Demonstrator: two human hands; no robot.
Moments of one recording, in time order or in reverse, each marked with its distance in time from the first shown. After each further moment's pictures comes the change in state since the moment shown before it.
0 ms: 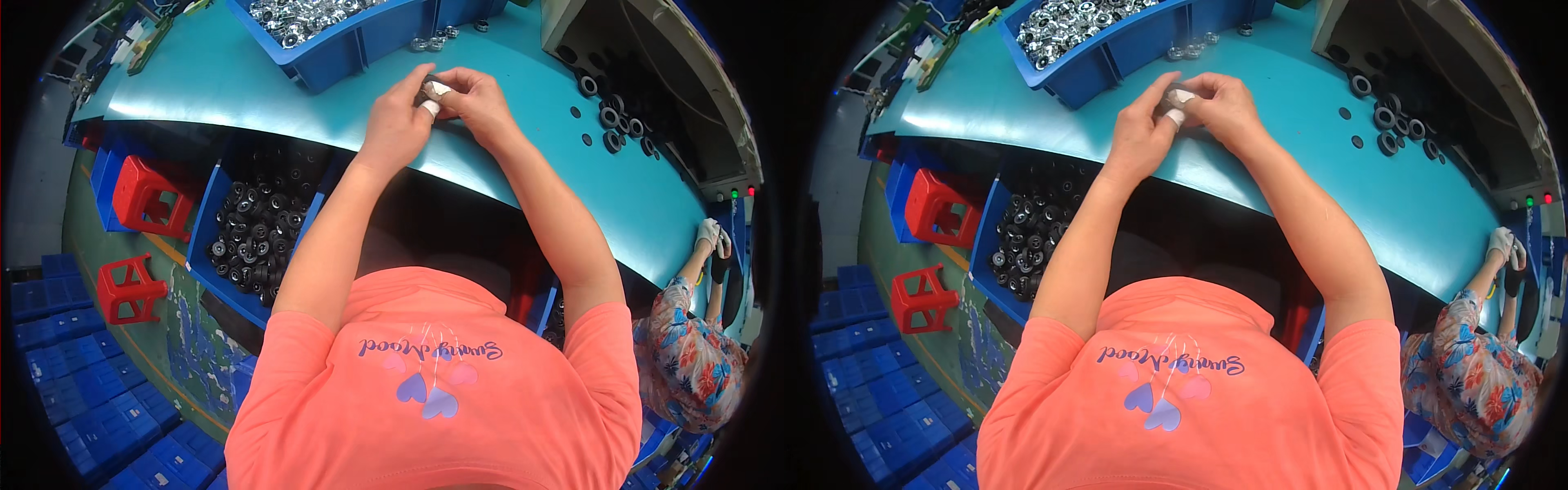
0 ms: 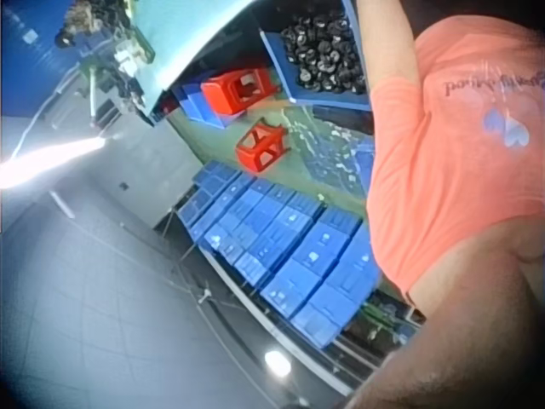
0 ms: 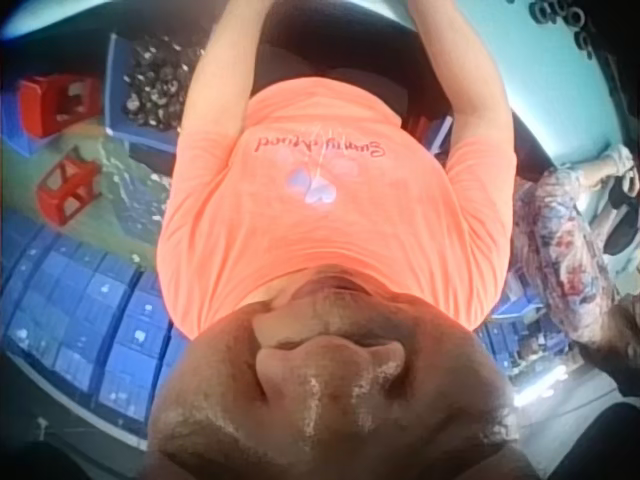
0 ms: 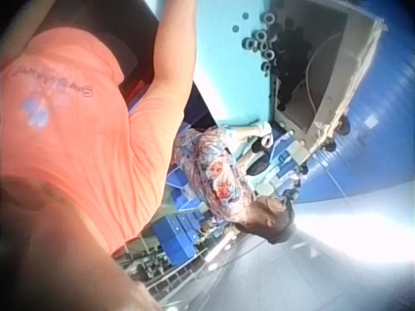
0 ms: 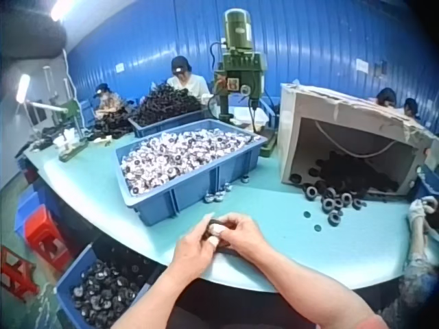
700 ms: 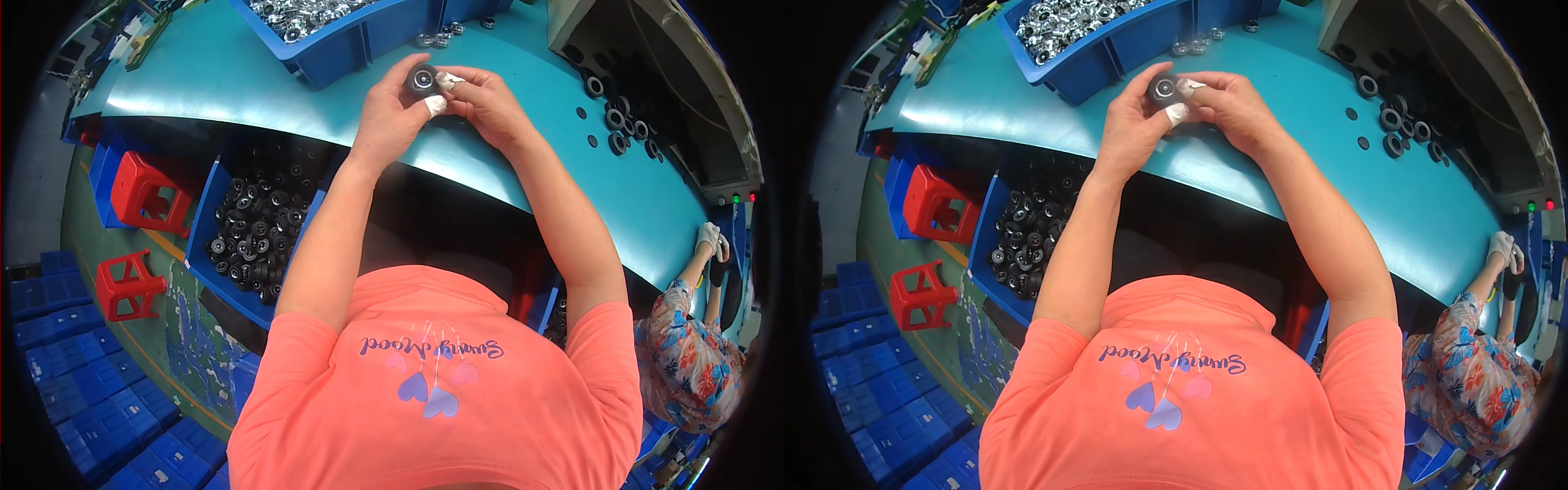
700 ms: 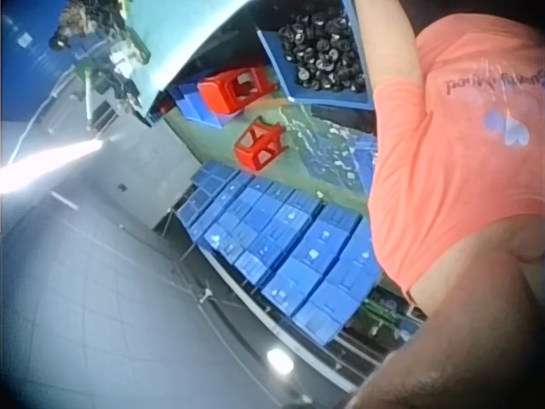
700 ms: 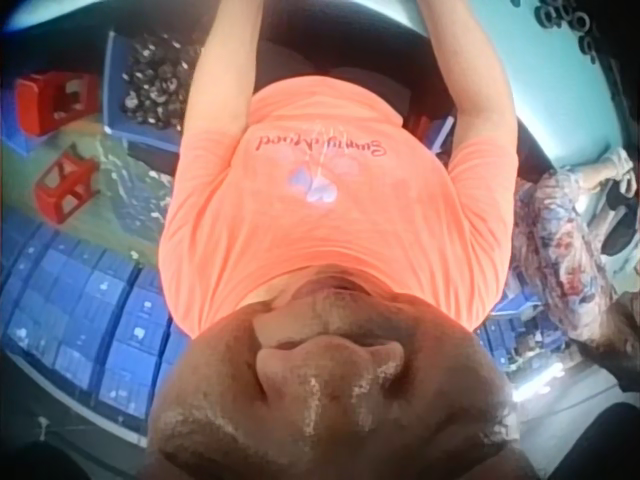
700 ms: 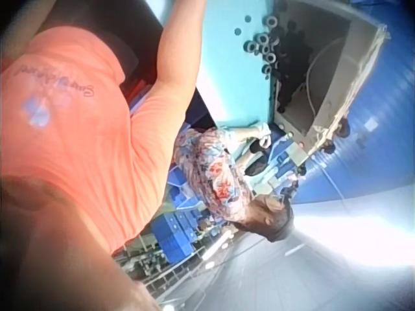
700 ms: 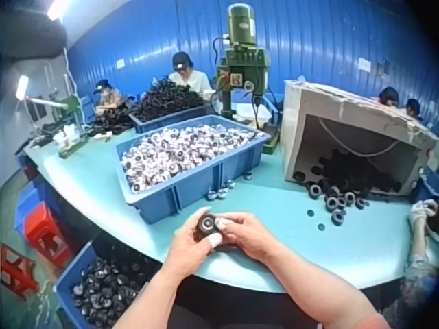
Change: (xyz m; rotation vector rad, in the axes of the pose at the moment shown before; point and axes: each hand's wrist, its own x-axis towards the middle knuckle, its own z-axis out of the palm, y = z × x) left_hand 0.002 -0.003 -0.011 -0.491 -0.021 -0.237; right_hand -0.003 -0.013 -0.001 0.327 -0.171 0.068
